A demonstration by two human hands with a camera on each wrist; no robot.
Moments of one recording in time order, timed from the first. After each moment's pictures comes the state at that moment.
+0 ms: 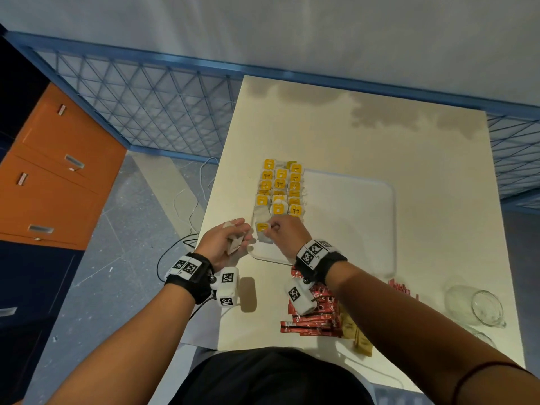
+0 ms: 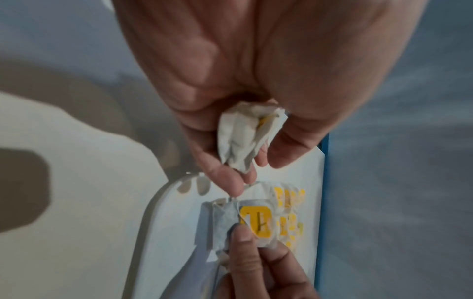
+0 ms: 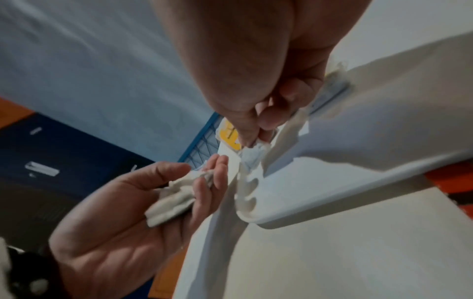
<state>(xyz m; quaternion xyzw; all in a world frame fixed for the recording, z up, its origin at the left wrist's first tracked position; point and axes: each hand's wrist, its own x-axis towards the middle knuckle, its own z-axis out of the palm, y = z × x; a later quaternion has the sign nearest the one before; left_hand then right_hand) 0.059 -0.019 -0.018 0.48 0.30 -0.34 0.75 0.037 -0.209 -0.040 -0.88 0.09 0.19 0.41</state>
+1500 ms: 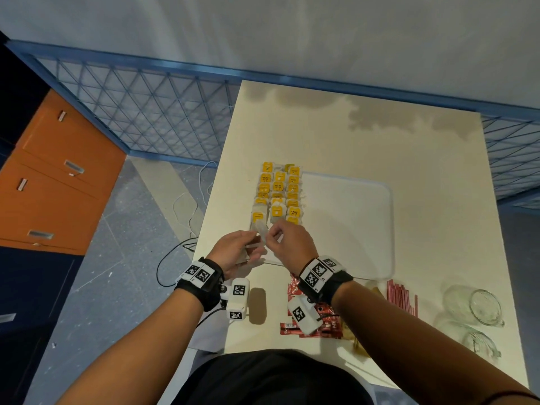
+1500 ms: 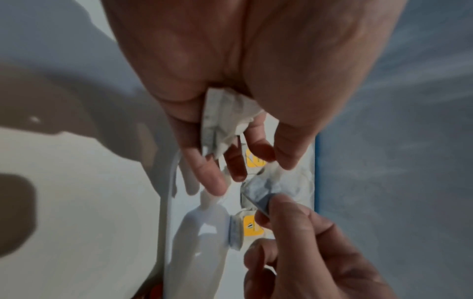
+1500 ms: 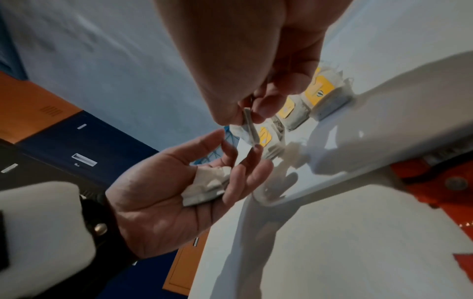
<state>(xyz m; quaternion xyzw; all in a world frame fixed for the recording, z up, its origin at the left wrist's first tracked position) 0.041 -0.040 -0.012 0.54 0.25 -0.40 0.70 0.004 -0.207 -0.018 -0.90 0.10 0.09 0.42</state>
